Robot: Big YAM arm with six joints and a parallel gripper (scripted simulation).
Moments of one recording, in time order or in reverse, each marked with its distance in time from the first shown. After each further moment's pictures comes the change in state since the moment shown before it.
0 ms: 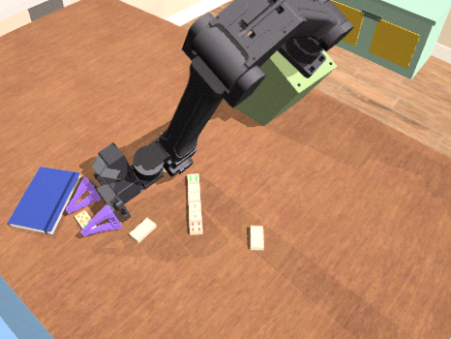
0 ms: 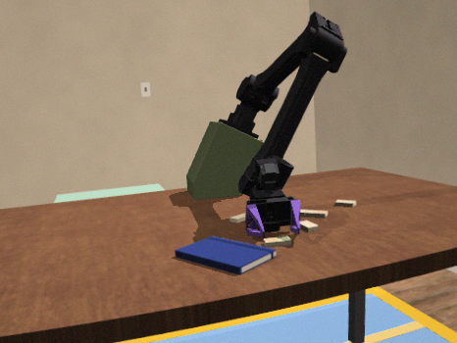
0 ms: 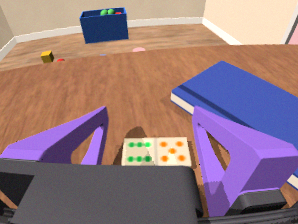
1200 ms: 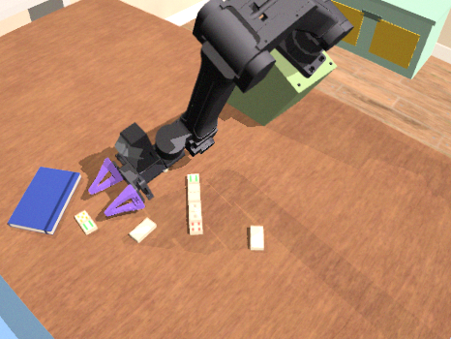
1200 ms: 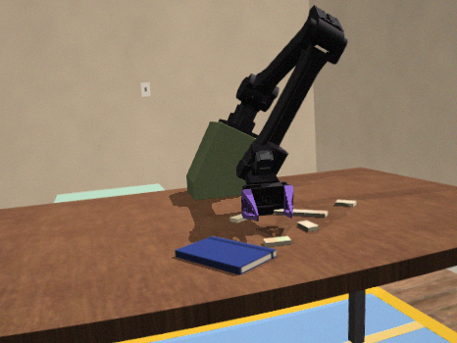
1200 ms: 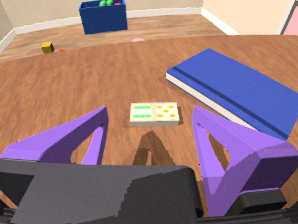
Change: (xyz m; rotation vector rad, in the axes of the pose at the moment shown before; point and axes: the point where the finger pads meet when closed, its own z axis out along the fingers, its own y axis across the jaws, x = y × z) arm -0.008 0.000 -0.060 0.006 0.051 0.001
